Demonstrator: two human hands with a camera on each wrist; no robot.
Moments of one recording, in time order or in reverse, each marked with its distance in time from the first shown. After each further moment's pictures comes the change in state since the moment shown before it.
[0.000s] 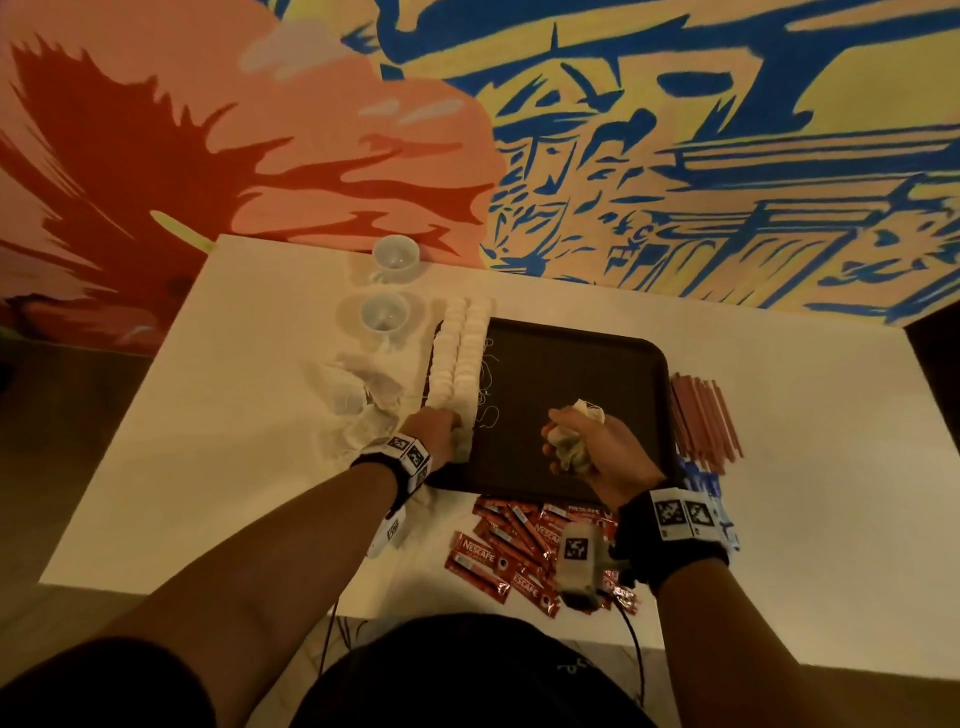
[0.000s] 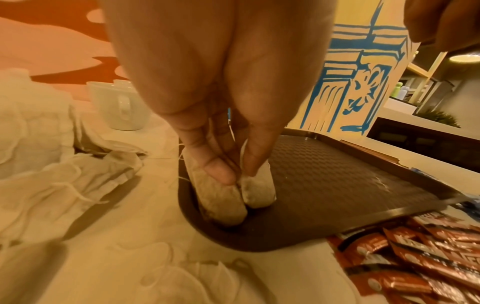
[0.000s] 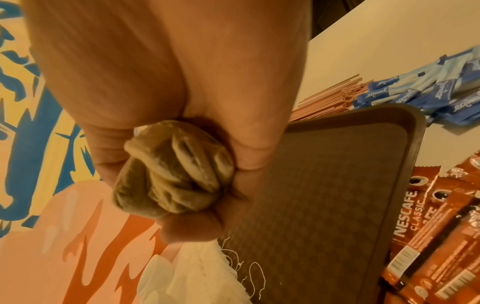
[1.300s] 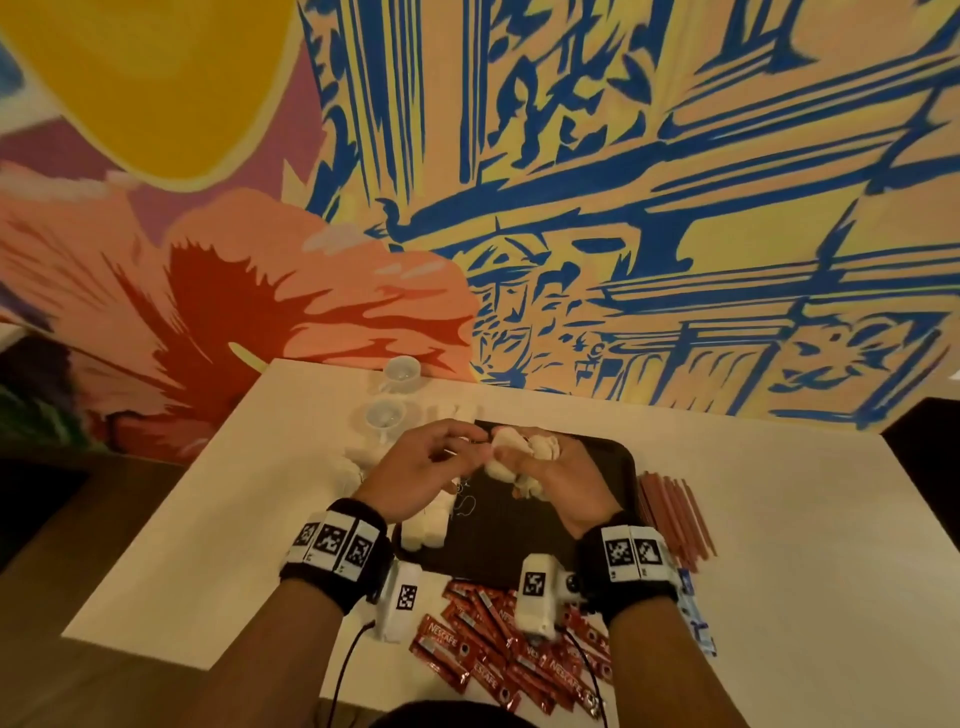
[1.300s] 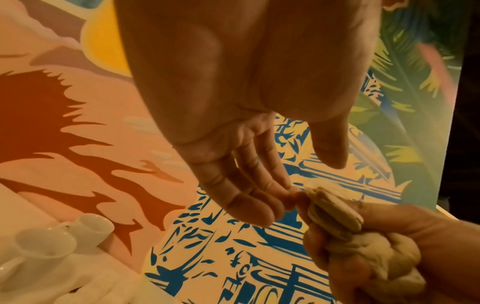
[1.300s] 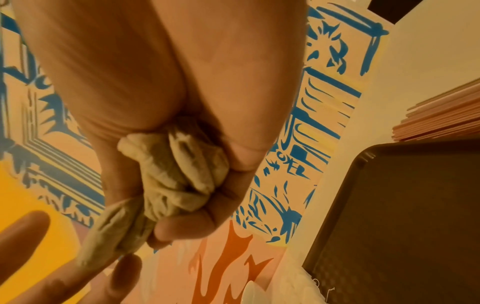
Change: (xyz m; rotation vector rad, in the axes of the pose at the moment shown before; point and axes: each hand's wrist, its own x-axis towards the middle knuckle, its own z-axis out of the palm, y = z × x) left_hand -0.163 0.130 -0.114 -0.900 0.324 0.348; right_hand -0.059 -0.053 -0.025 -0.053 -0.265 -0.527
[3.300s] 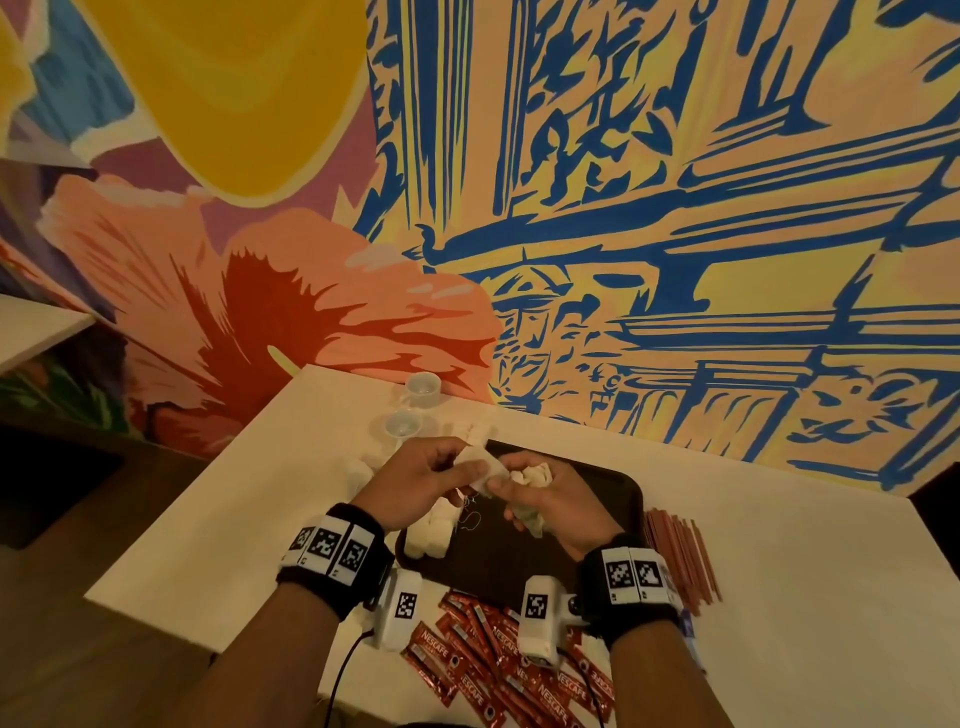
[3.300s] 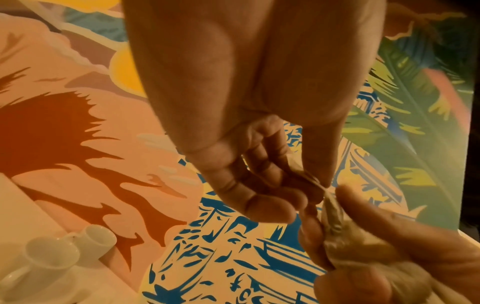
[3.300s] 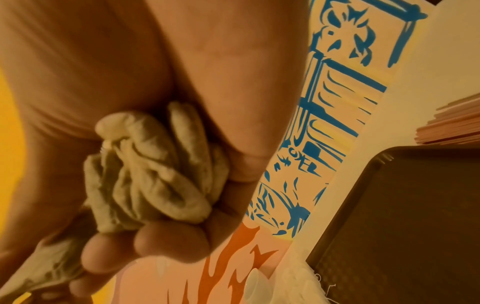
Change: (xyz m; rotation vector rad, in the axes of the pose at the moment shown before) left_hand -0.028 0.015 0.007 -0.059 0.034 0.051; right_hand -0.008 0.001 -0.007 -0.098 -0.250 0.048
